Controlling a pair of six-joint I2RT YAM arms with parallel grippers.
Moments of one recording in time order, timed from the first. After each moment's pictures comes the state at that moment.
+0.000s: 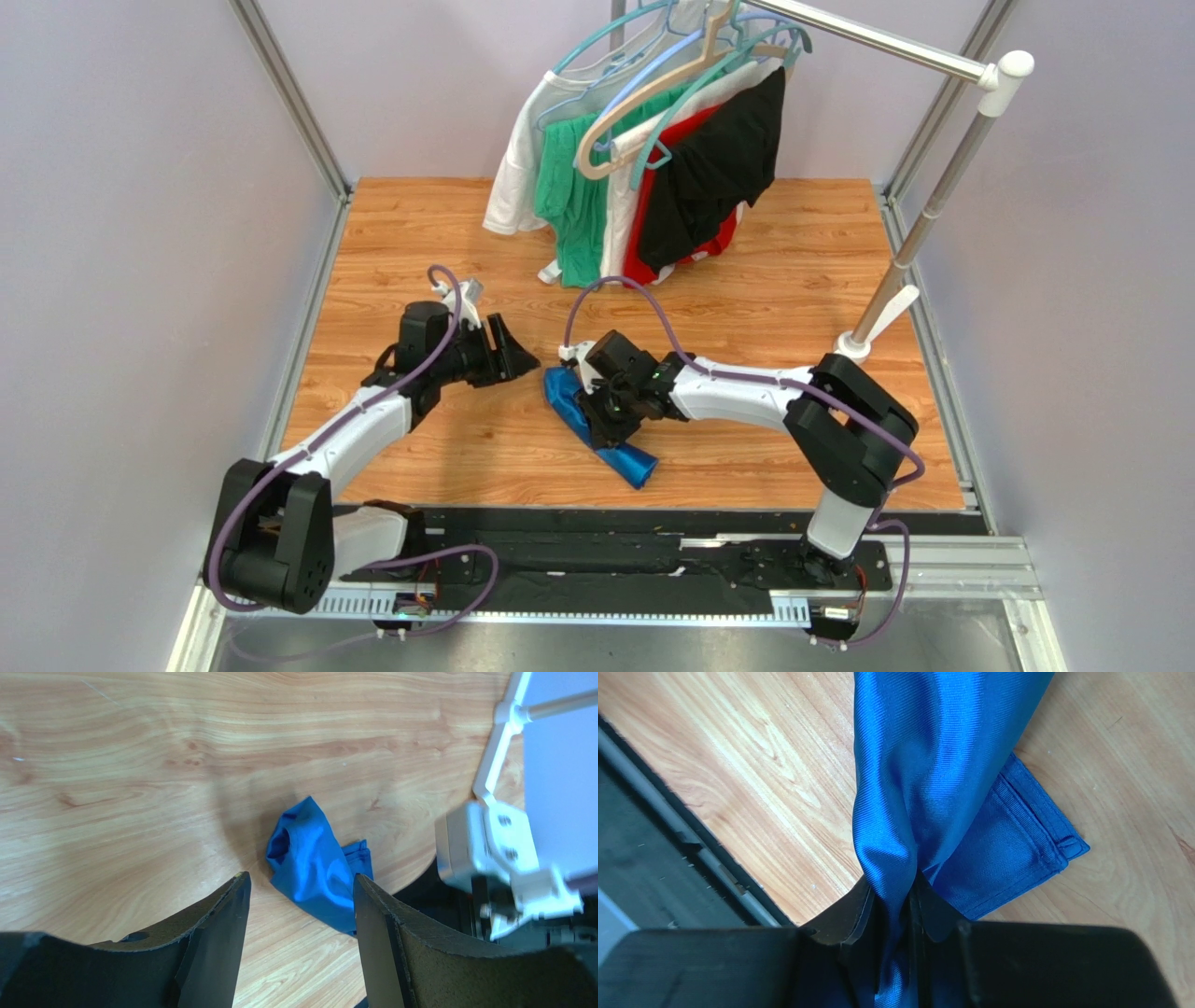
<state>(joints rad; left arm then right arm) -0.23 1.19 0.56 0.01 0.45 -0.52 0.95 1.74 1.03 -0.32 -0.20 0.25</state>
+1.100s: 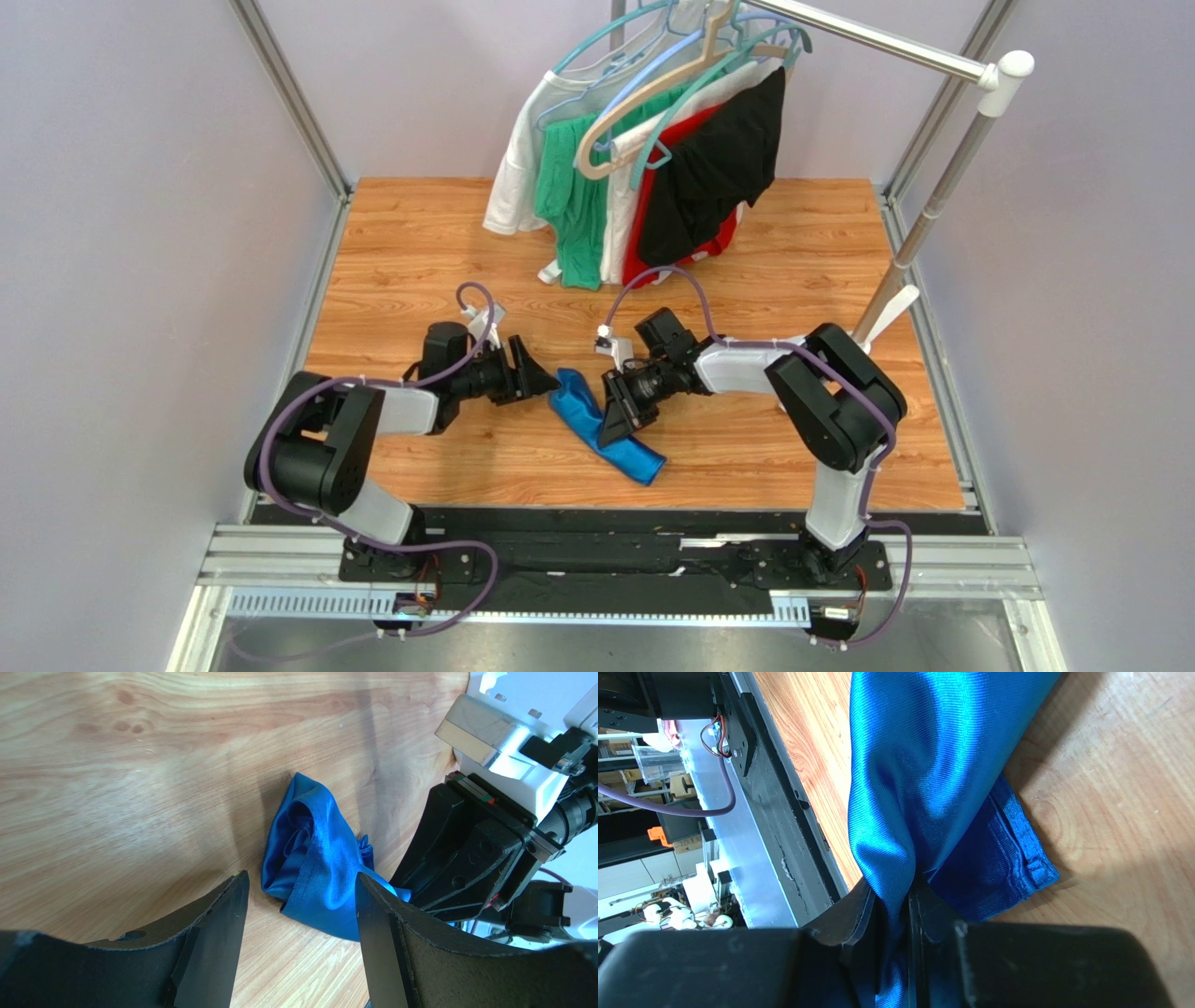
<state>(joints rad) -0.25 1.52 0.42 0.51 0.66 -0.63 0.67 1.86 0.94 -0.12 -0.85 0.28</state>
